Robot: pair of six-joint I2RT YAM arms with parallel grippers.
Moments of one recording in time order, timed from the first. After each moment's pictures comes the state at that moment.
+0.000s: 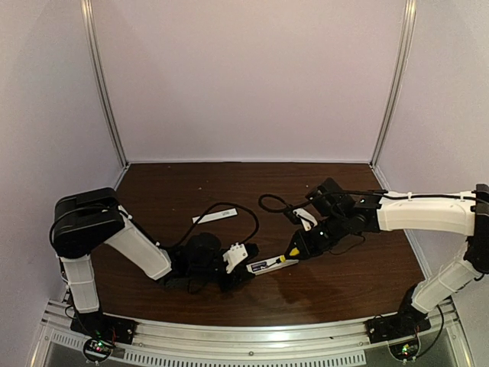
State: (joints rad) left arm -1.06 1.93 0.66 0.72 0.13 0.14; right arm 0.83 1.44 0.94 -0.49 -0.33 0.48
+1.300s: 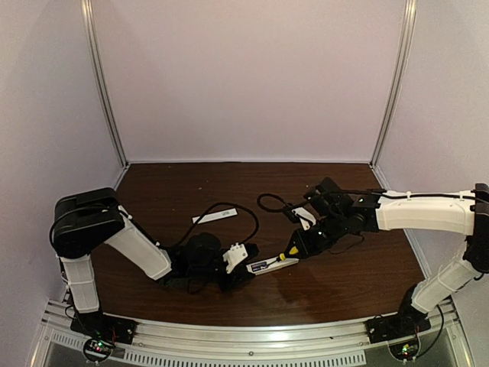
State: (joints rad) left arm -1.06 1.93 0.66 0.72 0.13 0.14; right arm 0.85 1.45 0.96 -0.50 -0.29 0.47
